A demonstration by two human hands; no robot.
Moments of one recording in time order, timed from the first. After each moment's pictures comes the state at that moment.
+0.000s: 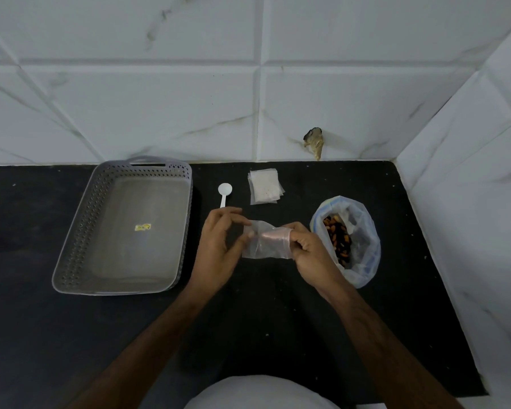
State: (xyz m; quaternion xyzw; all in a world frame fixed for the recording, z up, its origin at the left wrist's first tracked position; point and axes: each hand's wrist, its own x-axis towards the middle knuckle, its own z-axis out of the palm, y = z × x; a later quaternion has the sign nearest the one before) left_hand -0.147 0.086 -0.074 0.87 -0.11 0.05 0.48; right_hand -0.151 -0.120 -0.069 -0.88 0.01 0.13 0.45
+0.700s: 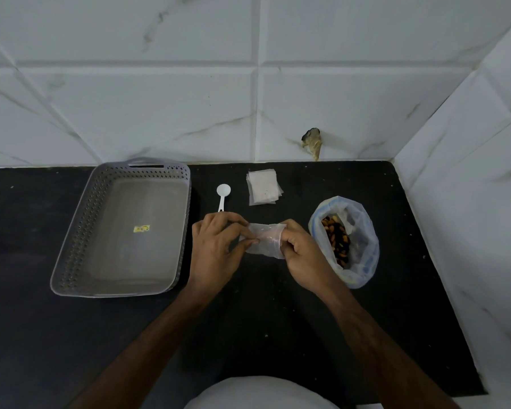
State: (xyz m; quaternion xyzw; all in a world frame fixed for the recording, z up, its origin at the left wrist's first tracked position) left_hand -0.144 0.087 -0.079 0.92 -0.18 0.18 0.31; right_hand -0.157 -0.113 -0.051 -0.89 -0.07 0.09 0.44
